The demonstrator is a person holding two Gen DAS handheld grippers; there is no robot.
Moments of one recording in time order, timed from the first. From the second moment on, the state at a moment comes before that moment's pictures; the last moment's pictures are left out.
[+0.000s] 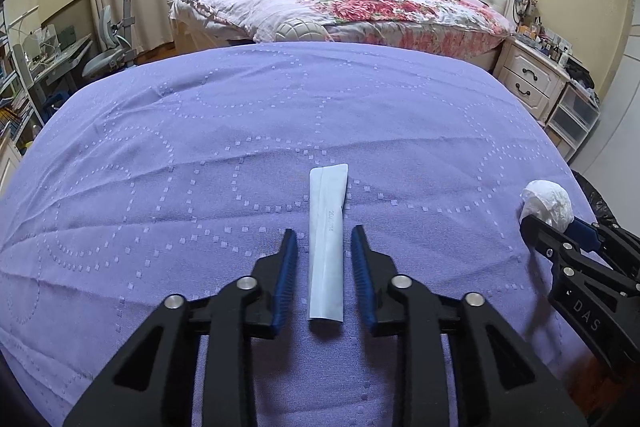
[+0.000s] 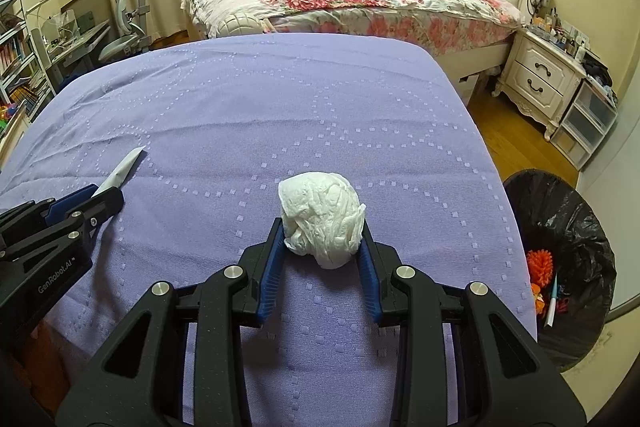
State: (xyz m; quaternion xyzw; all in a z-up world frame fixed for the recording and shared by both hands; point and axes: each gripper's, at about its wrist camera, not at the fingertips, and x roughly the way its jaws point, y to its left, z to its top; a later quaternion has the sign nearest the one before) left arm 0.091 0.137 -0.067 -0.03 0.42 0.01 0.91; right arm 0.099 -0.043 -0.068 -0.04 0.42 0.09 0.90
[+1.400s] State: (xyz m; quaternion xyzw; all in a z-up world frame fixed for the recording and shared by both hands) left arm 0.073 -0.039 -0.030 0.05 0.35 -0.11 0.93; right arm 0.058 -0.210 -0.030 0.03 0.37 -0.05 0.93
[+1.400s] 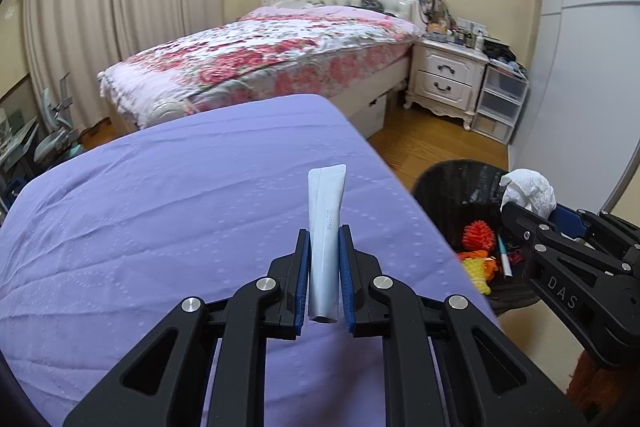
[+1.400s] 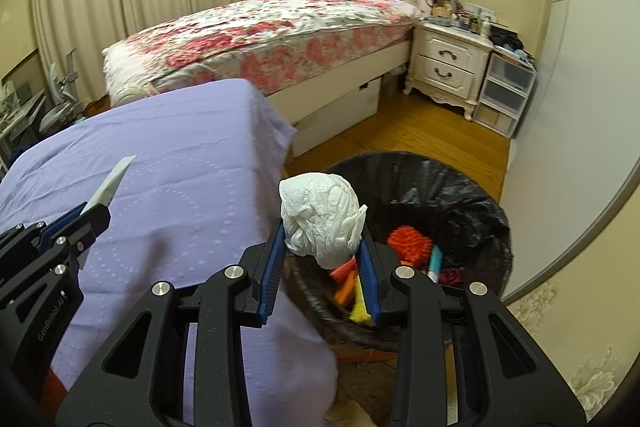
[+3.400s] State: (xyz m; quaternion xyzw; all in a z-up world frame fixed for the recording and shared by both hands) left arm 0.056 -0.062 -0.020 0.07 0.32 -0.07 0.94; right arm 0.016 -0.257 -0.021 0.06 0.32 -0.14 0.93
